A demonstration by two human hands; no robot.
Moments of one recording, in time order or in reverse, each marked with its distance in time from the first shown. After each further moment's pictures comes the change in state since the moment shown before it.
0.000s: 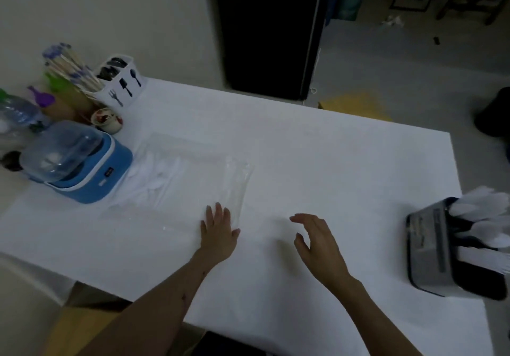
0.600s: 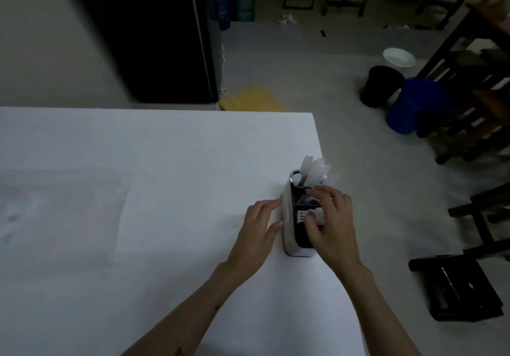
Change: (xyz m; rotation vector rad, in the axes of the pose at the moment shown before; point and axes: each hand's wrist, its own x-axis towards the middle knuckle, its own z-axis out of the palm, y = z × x) left_hand -0.097 0.323 0.041 -0.580 0.265 0.833; right_hand -0.097 0.139 -0.206 -0.178 0.548 0.165
